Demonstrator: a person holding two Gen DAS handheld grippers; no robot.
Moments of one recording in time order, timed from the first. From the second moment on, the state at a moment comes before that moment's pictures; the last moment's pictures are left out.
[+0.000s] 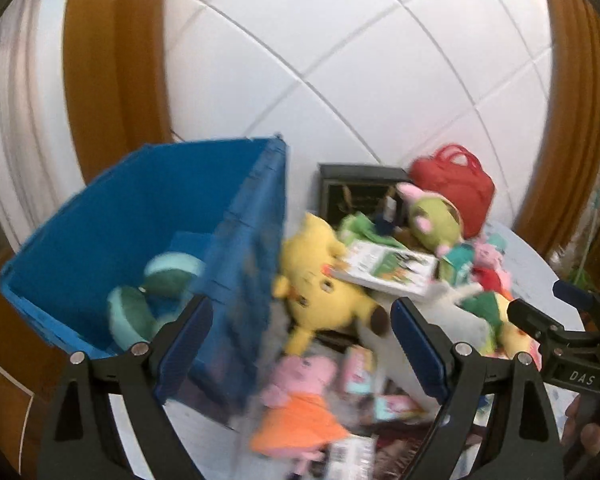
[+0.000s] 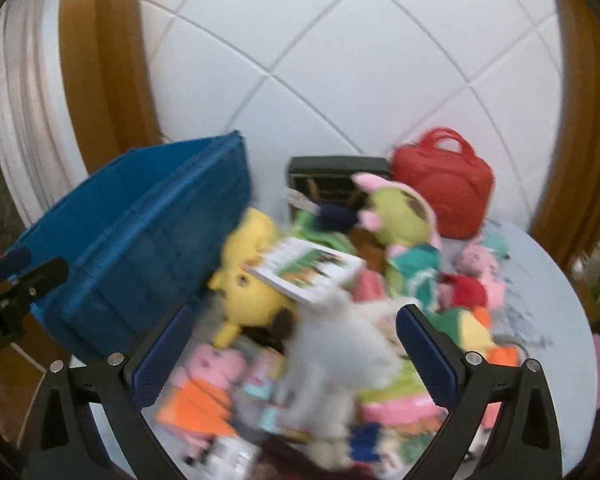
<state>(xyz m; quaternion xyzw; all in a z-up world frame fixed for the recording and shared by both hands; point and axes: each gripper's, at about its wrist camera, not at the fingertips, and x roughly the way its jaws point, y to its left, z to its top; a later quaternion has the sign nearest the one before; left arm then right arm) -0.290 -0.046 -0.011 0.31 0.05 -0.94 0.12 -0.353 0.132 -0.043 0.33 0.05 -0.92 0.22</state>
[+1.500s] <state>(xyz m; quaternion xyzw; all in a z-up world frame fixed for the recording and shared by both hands) -0.262 -0.009 -0.220 0.52 0.05 -0.85 0.09 -0.318 0.225 -0.204 0.49 0.02 -0.84 0.22</state>
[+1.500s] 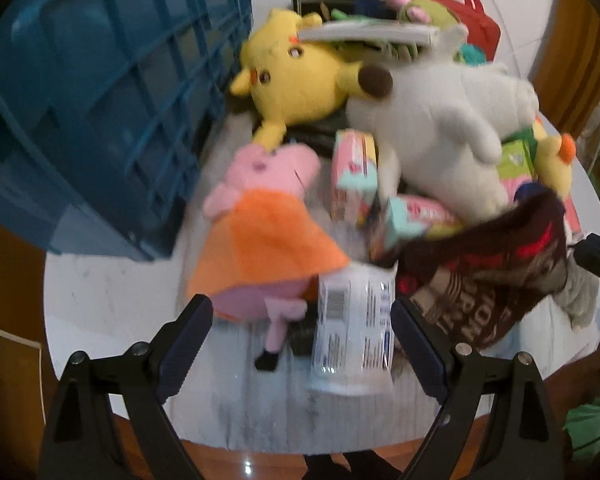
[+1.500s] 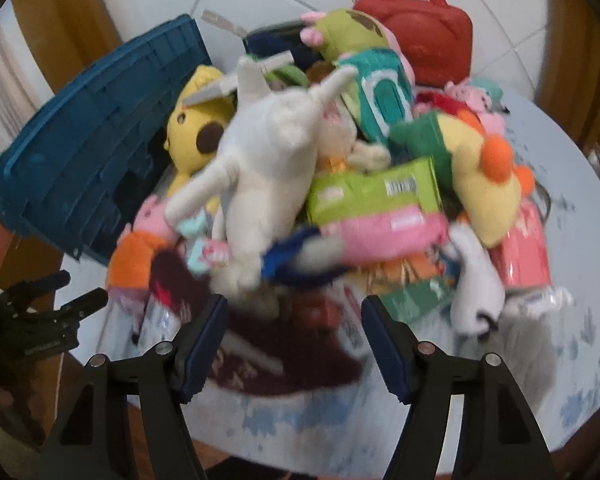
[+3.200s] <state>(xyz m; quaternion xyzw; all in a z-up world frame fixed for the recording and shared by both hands) -0.246 0.017 -0.256 0.52 0.06 -0.85 0.04 -0.311 0.305 -0.230 0.47 -0.03 -0.88 0.11</state>
